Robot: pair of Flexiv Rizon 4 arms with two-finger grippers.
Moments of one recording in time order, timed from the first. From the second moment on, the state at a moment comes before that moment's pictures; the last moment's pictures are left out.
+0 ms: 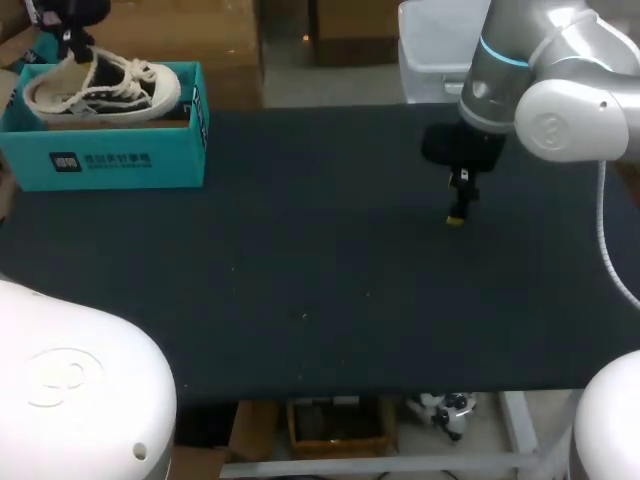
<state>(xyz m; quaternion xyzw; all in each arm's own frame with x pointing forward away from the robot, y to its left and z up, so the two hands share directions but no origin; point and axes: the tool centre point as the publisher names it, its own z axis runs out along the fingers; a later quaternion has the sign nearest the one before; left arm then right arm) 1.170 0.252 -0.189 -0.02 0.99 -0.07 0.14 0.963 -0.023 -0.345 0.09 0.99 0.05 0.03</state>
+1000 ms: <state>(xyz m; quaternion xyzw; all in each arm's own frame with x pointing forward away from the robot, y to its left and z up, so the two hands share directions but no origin) 1.208 0.253 -0.294 0.00 0.99 -0.05 0.09 0.963 -0.023 -0.345 0.09 0.99 0.05 0.03</state>
